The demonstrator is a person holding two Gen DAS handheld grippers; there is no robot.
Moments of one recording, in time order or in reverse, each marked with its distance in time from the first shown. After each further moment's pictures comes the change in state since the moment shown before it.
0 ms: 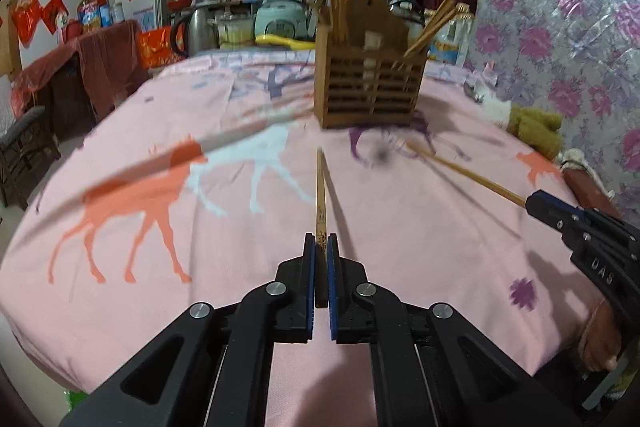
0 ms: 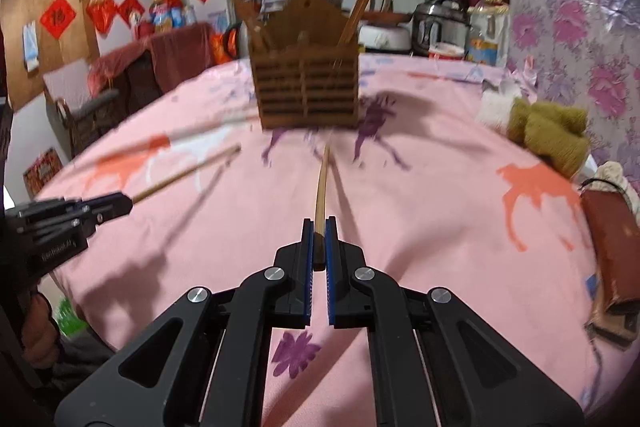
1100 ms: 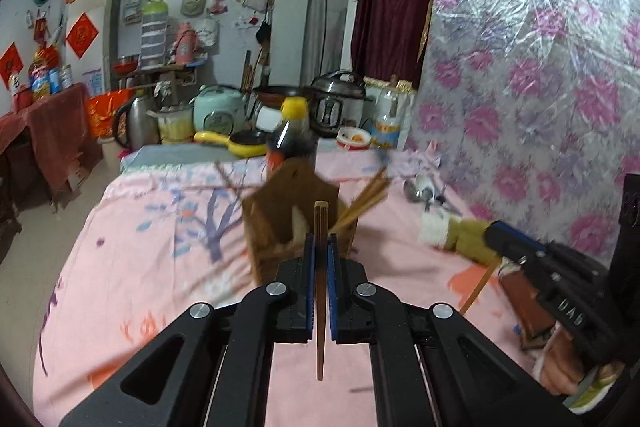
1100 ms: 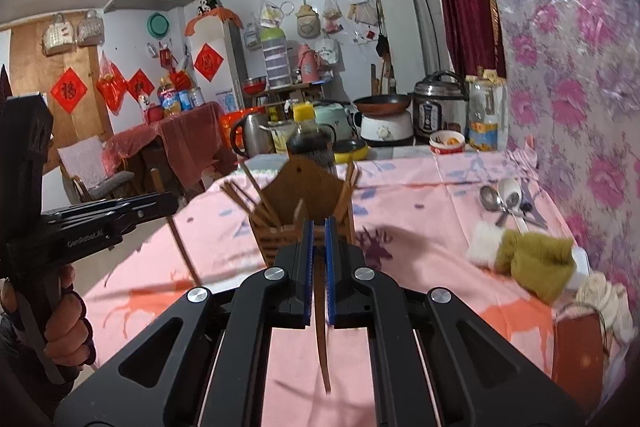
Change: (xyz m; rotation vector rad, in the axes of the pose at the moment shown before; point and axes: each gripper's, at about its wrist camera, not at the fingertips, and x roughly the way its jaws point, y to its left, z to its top) left arm -0.033 -0.040 0.195 0.097 -0.167 -0.188; right arm -0.028 -0.024 0.150 0.069 -0.211 0.075
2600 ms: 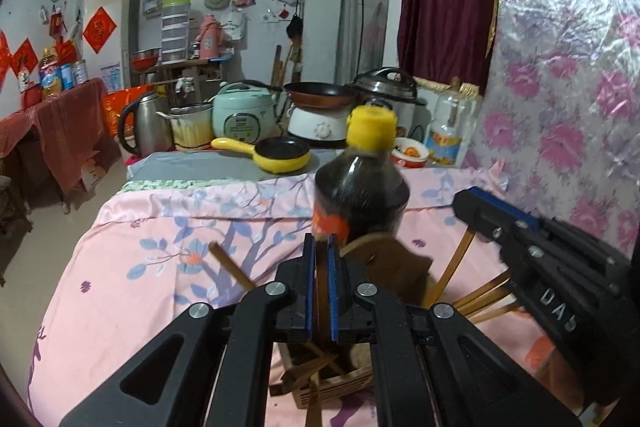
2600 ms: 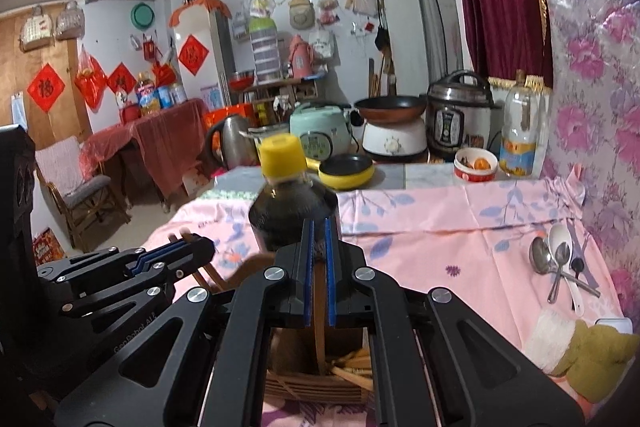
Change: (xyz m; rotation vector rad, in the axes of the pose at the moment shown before) left arm 0.158 0.056 0.048 -0.035 0.020 0.126; right arm 0.188 0.005 0.055 -0.012 0.041 -0.056
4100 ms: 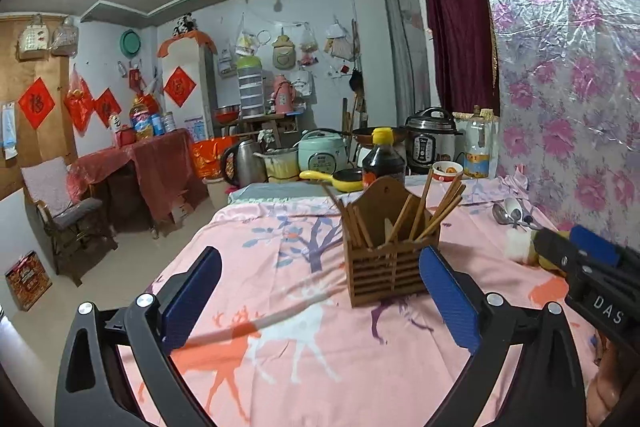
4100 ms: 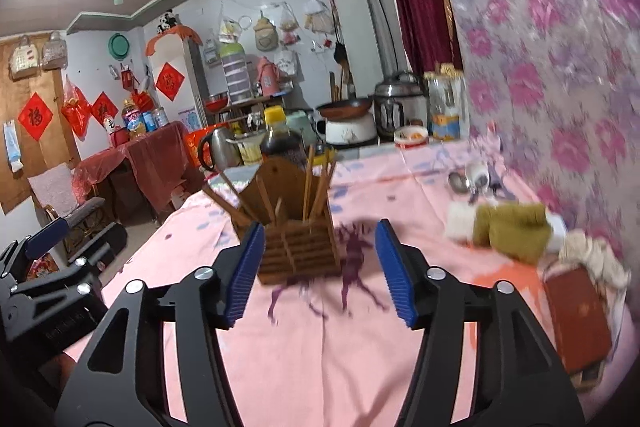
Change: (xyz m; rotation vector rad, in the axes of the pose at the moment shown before) left arm -0.224 -0.054 -0.115 0.030 -0.201 0.309; right arm -0.216 -0.002 -0.109 0.120 -0.053 -0.091
